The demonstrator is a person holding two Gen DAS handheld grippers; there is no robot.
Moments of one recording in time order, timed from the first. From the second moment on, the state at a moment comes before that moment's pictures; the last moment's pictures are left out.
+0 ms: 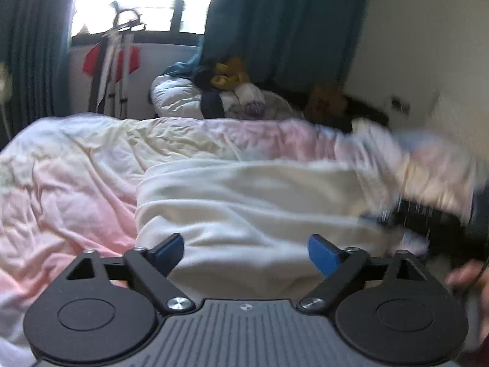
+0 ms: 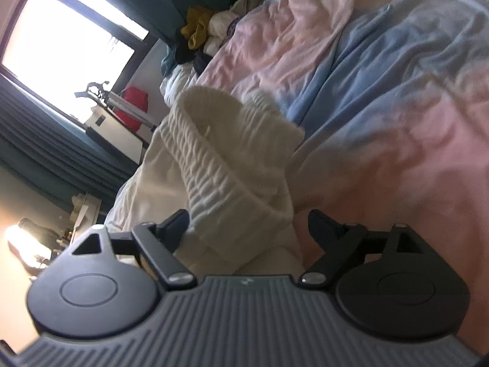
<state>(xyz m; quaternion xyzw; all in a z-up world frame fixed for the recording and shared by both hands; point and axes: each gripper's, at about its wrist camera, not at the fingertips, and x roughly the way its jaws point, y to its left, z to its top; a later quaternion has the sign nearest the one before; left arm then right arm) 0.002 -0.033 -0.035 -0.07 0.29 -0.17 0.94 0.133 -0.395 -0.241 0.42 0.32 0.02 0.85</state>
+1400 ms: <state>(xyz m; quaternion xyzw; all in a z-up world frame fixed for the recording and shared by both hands) 0.090 0.043 -0.127 -0.34 0.42 -0.12 0.83 0.152 -0.383 -0.270 0.48 0.31 0.06 0.82</state>
